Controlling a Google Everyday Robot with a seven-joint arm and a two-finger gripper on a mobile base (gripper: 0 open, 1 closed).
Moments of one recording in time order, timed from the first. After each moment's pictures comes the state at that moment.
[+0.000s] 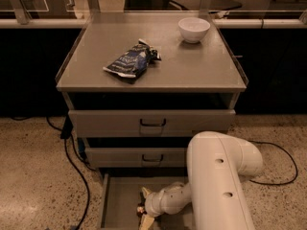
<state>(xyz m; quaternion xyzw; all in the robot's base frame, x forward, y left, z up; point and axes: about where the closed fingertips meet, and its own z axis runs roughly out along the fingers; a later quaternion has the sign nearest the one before) 0.489 0.057 0.193 -0.65 0.69 0.17 0.26</state>
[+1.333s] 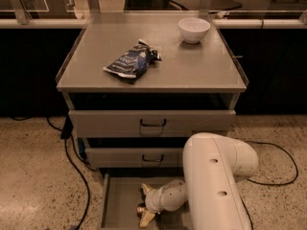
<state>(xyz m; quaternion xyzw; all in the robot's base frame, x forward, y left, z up) 0.508 0.053 0.182 -0.67 0.67 0.15 0.27</state>
